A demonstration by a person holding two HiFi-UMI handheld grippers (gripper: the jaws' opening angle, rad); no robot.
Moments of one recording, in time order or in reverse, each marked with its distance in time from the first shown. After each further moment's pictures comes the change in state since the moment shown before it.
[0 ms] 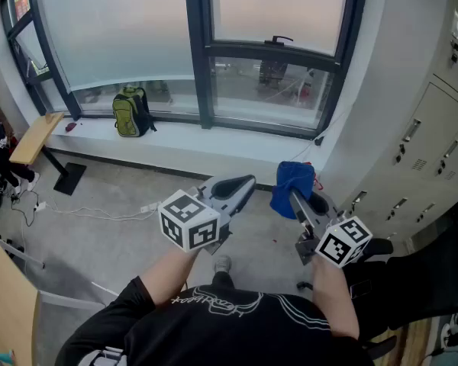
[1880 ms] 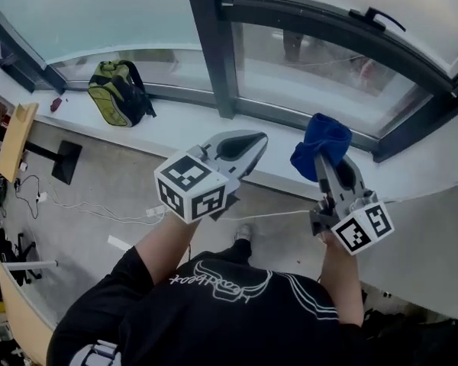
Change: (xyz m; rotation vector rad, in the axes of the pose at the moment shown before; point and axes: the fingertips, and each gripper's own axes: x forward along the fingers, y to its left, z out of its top) left arm 0.246 0.609 -0.028 -0.100 0.140 0.092; right arm 0.520 -0.381 -0.055 0.074 -0.020 -0.063
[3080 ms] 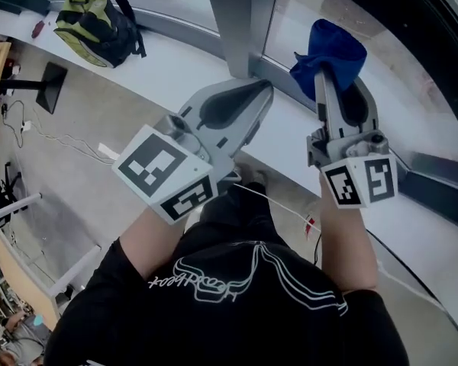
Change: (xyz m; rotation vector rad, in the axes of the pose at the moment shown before) left arm 0.097 0.310 -0.036 -0.224 -0.120 0.281; right arm 0.355 -0.153 -0.125 -0.160 0.076 0.128
